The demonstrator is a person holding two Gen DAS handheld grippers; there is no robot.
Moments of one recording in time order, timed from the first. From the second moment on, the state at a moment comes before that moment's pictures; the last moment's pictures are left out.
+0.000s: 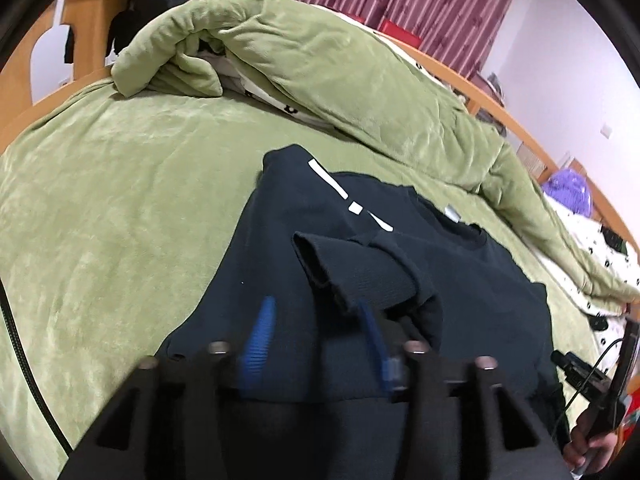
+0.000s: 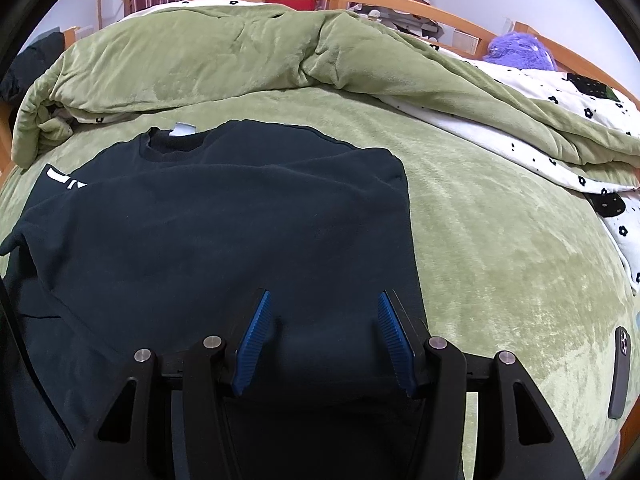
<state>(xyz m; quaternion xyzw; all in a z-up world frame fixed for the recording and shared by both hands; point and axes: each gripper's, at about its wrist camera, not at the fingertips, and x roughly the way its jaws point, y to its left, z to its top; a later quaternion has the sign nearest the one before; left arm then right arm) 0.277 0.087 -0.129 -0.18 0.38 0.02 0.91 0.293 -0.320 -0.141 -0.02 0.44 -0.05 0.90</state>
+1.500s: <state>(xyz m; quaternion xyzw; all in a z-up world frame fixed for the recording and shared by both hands) 0.297 0.058 -0.152 -0.06 0.39 0.05 0.92 0.294 -0.315 -0.152 -0.04 0.46 -0.06 0.89</state>
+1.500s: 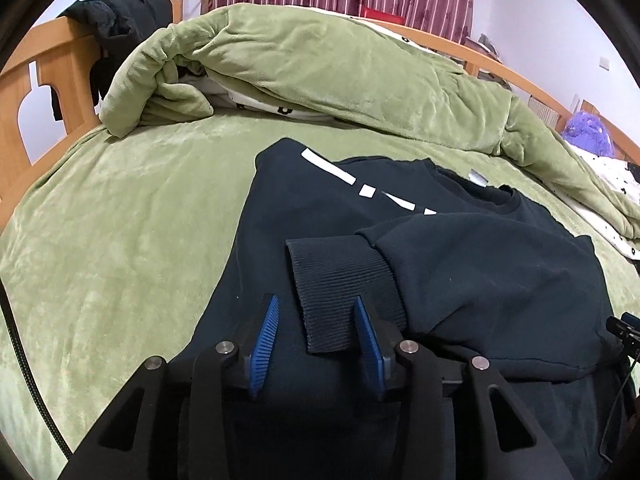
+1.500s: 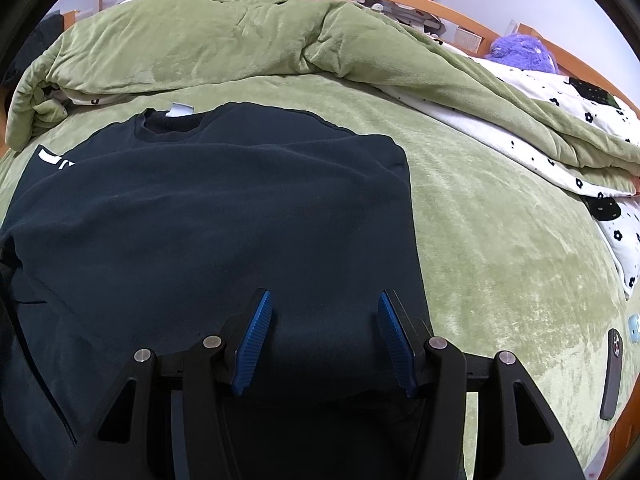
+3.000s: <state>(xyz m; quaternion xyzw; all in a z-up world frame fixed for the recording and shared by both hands) 0.034 0.105 -0.120 -0.07 0.40 0.02 0.91 0.044 -0.321 -0.089 0.01 0.43 -0.03 0.90</state>
